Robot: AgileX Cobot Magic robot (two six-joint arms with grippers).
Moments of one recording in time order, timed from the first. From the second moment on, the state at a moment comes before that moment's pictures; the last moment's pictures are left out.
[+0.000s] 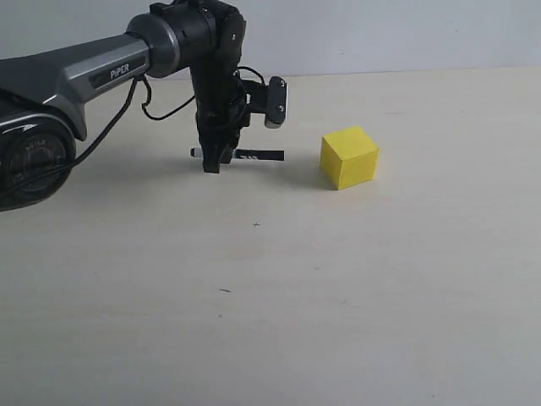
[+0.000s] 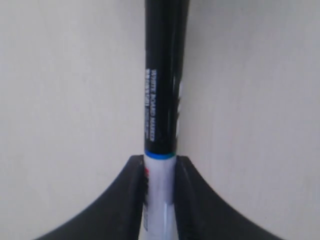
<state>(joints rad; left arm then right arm) -0.55 2.58 -2.31 0.11 1.21 1.11 -0.07 0.00 -0.01 0.06 0.03 0.06</state>
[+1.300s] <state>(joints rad) -0.67 2.58 -2.31 0.28 1.17 0.84 -0.07 0.00 -0.01 0.06 0.03 0.06</state>
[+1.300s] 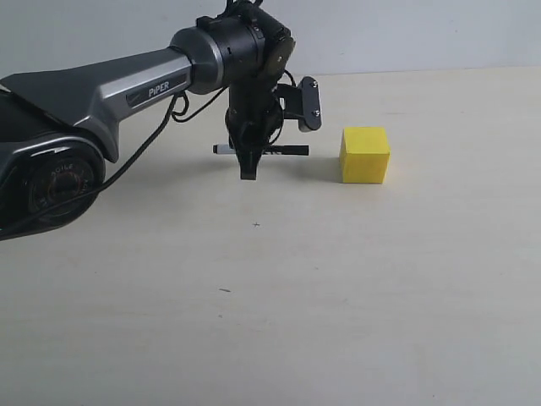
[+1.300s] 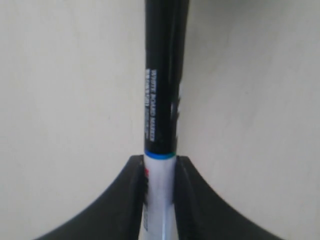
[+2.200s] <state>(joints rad) -0.78 2.36 -2.05 0.35 1.20 0.63 -0.07 0.00 -0.01 0.06 0.03 0.06</state>
